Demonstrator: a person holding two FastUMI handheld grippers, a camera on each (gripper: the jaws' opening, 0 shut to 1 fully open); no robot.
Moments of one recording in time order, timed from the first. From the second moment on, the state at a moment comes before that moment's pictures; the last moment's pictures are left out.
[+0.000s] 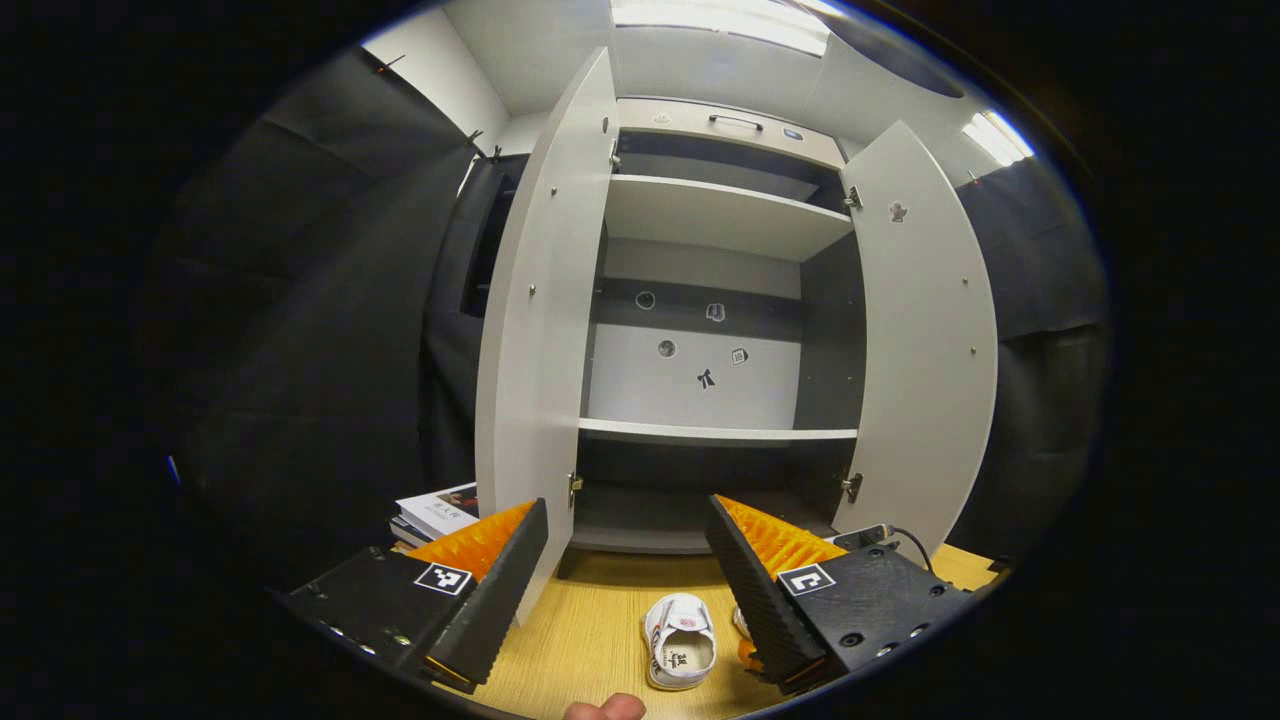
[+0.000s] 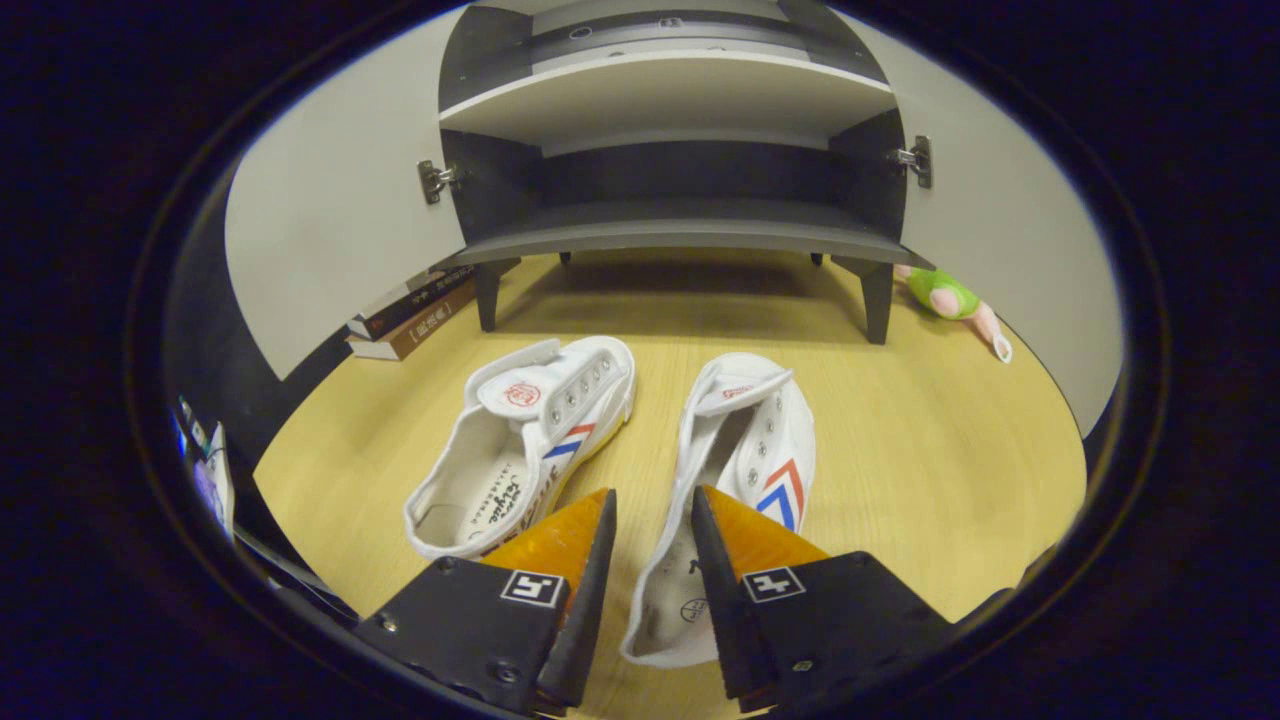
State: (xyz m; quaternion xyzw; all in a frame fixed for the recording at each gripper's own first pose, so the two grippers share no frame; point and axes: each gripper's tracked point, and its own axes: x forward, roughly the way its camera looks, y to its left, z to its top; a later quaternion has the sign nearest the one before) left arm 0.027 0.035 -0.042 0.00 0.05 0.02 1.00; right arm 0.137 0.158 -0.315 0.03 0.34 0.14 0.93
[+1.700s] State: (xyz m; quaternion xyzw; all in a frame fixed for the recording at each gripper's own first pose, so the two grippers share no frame) left arm 0.032 -0.006 -0.053 0.00 0.05 -0.03 1.00; right arm 0.137 0.091 -0.086 0.00 0.11 0.11 0.99
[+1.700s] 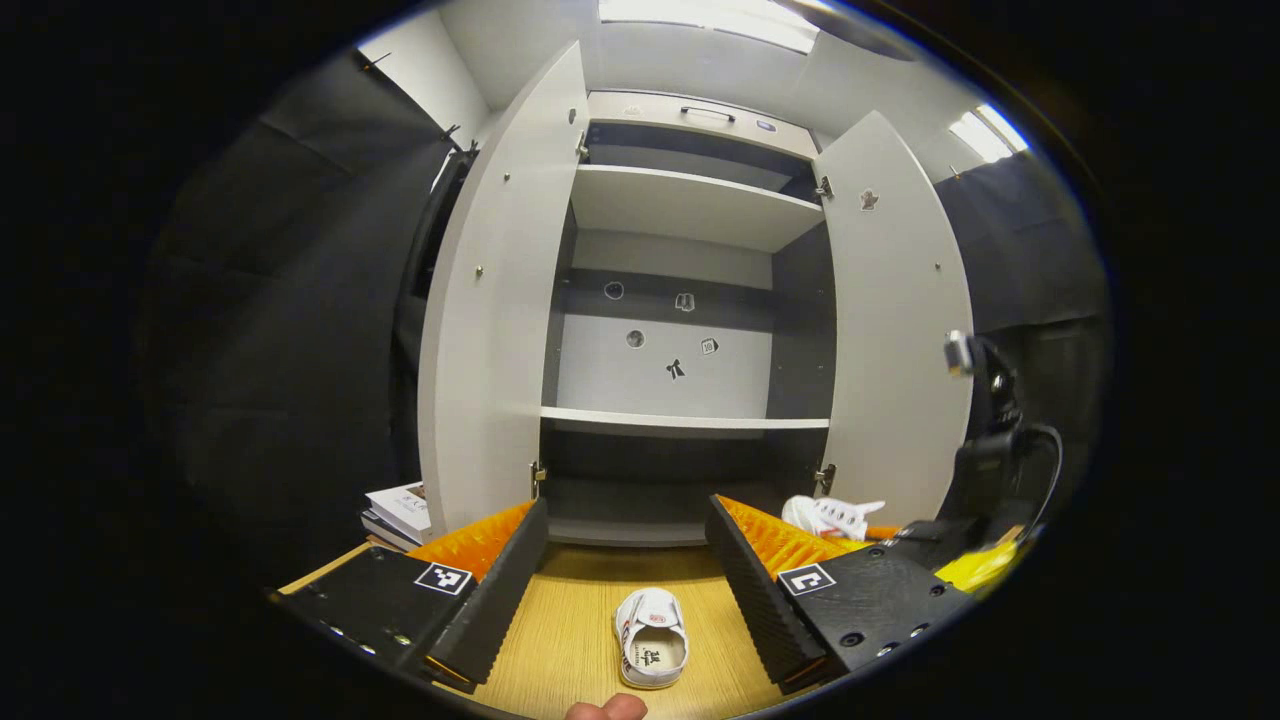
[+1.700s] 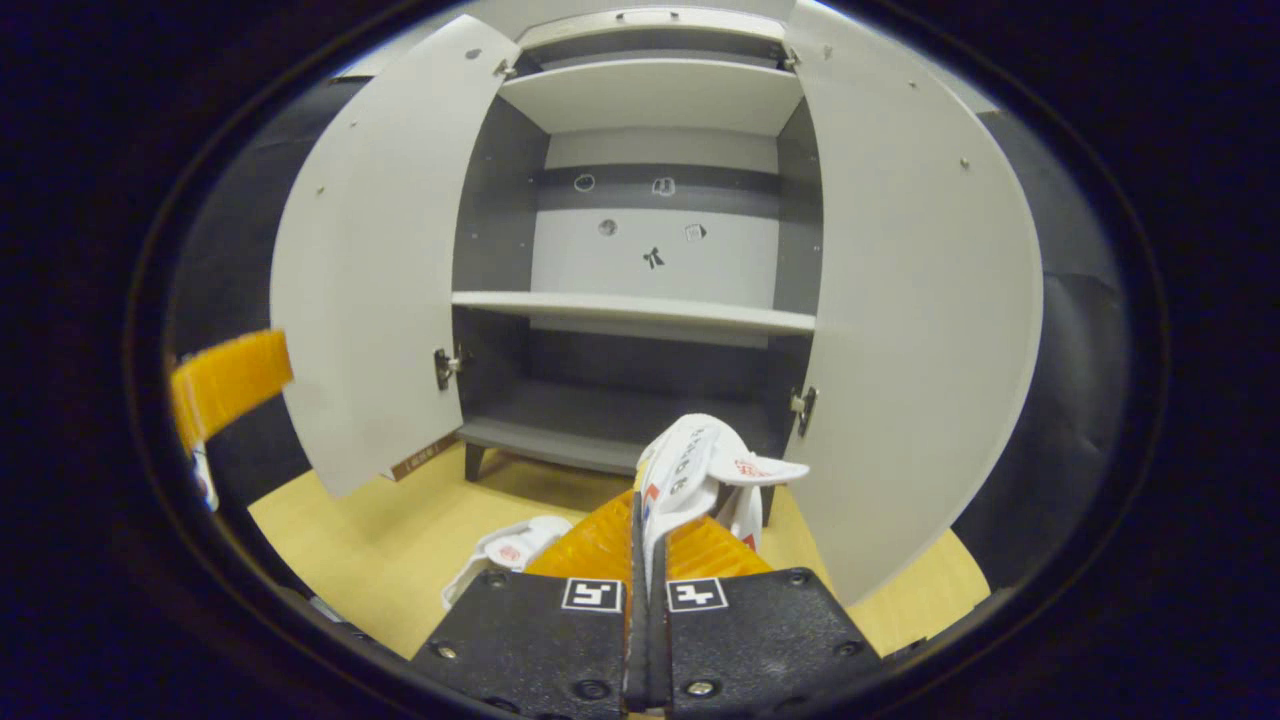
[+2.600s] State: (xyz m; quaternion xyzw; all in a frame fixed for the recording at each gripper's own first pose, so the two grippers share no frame) left arm 0.035 -0.007 -0.058 0.01 0.05 -0.02 1.00; right arm 0.406 0.098 0.100 -0.09 0.11 0.07 0.99
